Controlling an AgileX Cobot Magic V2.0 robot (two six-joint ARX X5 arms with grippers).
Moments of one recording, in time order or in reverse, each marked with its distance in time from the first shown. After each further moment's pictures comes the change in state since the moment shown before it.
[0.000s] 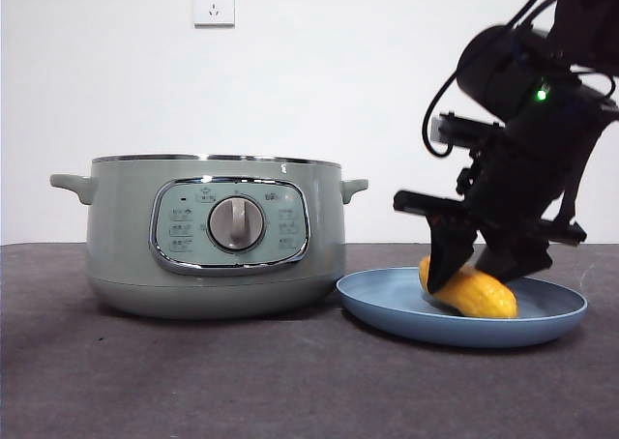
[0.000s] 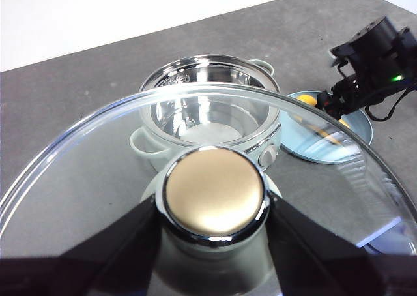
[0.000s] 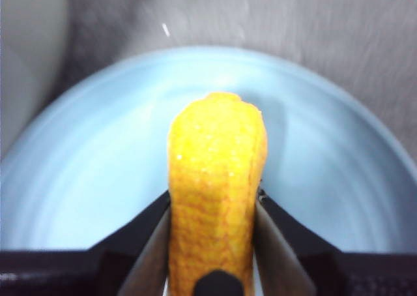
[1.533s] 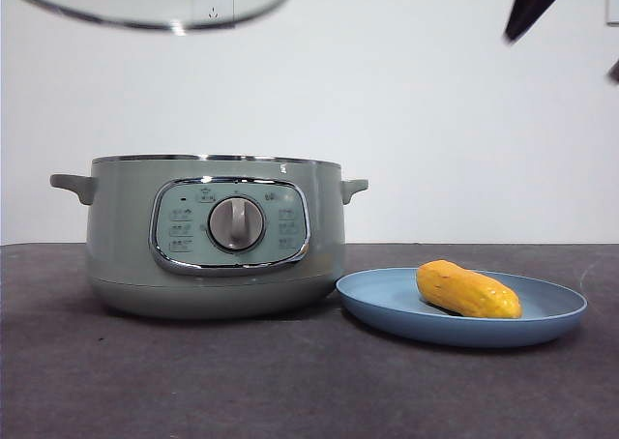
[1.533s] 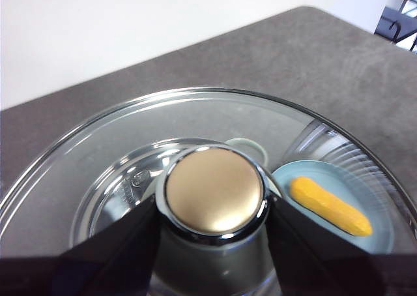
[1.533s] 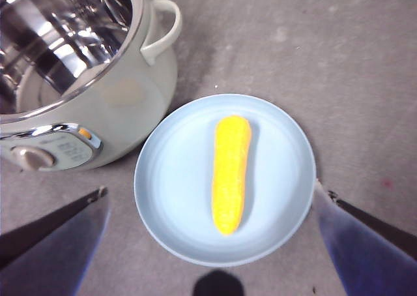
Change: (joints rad) left arm -0.002 0.661 -0.003 0.675 0.165 0.031; right arm 0.001 -0.850 -0.001 -0.603 -0.019 -0.052
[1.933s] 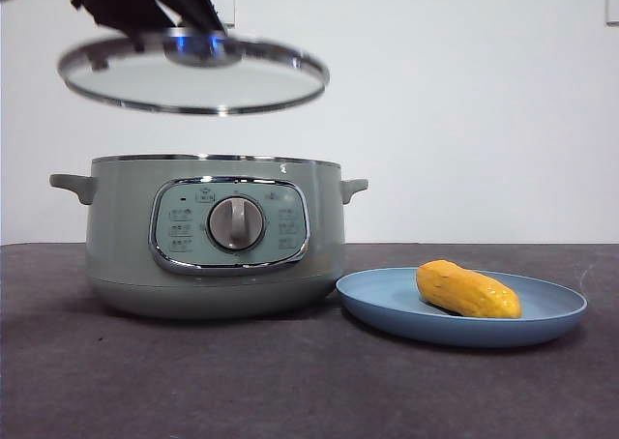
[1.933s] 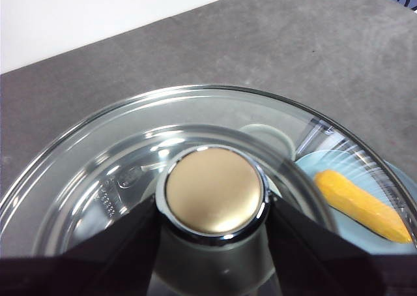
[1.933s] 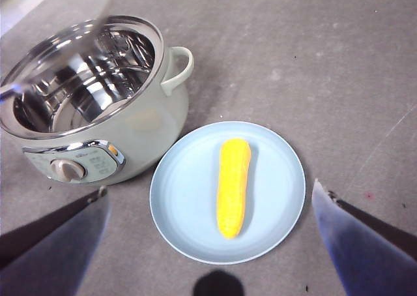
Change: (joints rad) left arm -0.001 0.215 -0.080 0.238 0.018 0.015; right arm 0.000 -0.187 0.000 -0.066 0.003 -0.002
